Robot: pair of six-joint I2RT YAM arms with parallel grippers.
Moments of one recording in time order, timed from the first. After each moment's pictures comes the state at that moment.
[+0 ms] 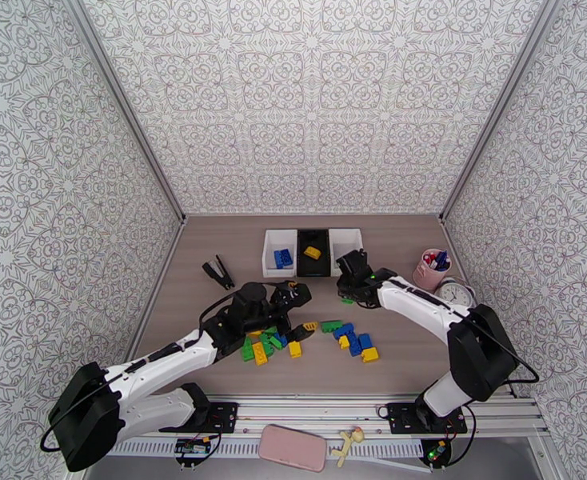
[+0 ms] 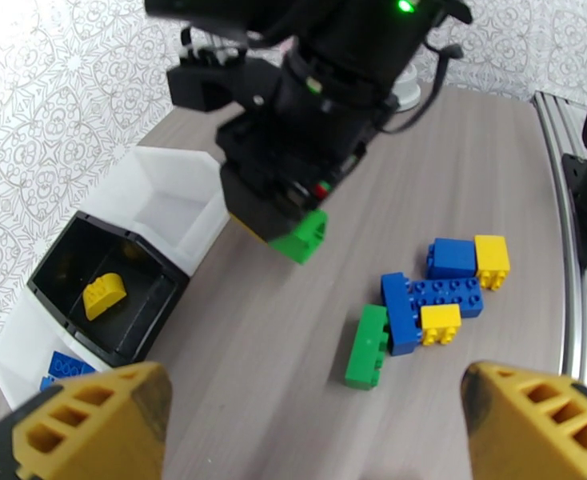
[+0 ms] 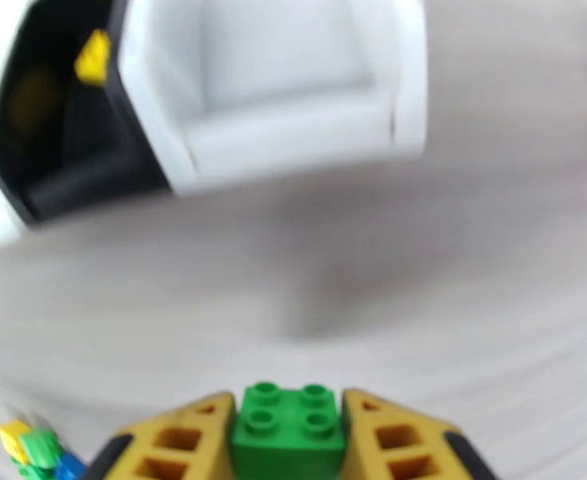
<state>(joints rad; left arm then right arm) -0.75 1.15 0.61 0.17 0.34 0.27 0.55 1.59 1.12 -0.51 0.24 0.68</state>
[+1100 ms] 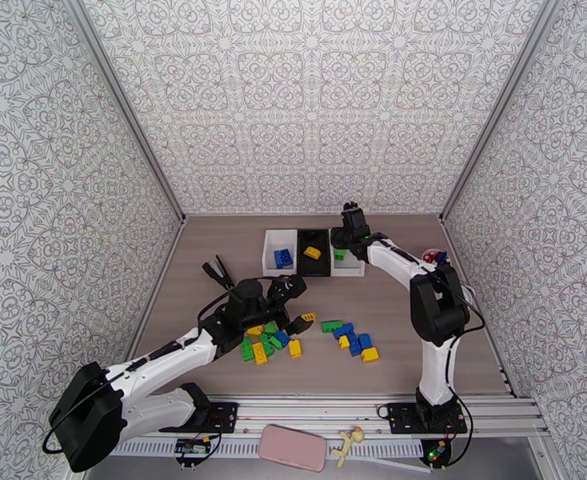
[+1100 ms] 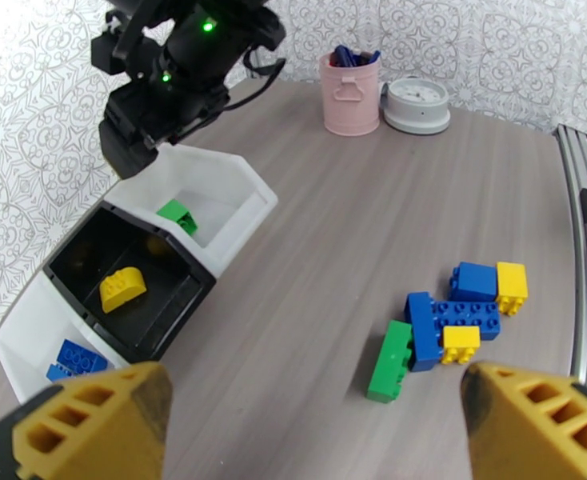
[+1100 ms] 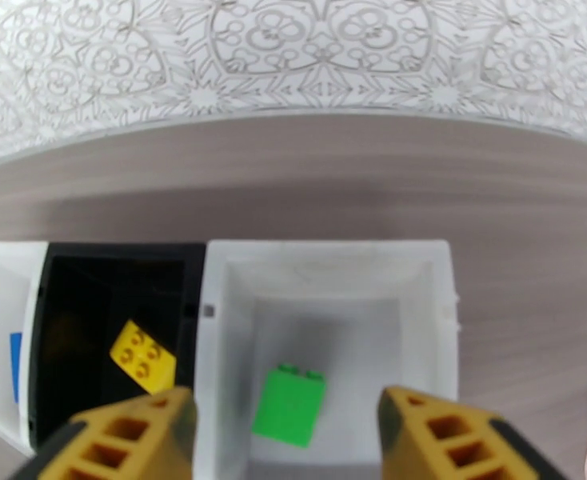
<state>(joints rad) -0.70 1.15 0.61 0.20 0.34 0.23 0.40 1.93 1.51 -0.25 0.20 0.31</state>
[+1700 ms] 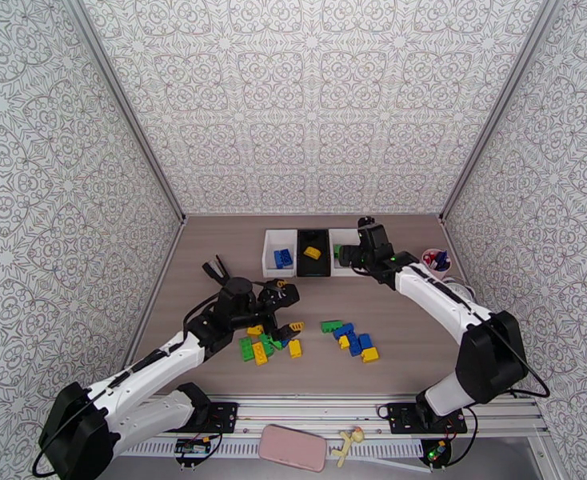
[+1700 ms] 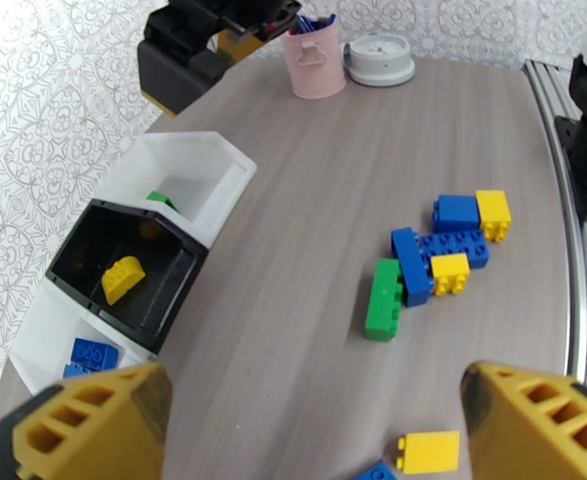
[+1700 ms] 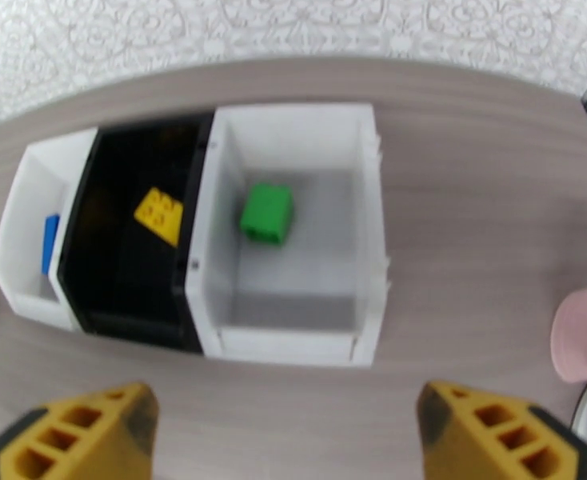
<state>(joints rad) -0.61 1.06 0.64 -0.08 0.48 0.46 0.48 1.52 1.19 -0.48 0.19 0.40</state>
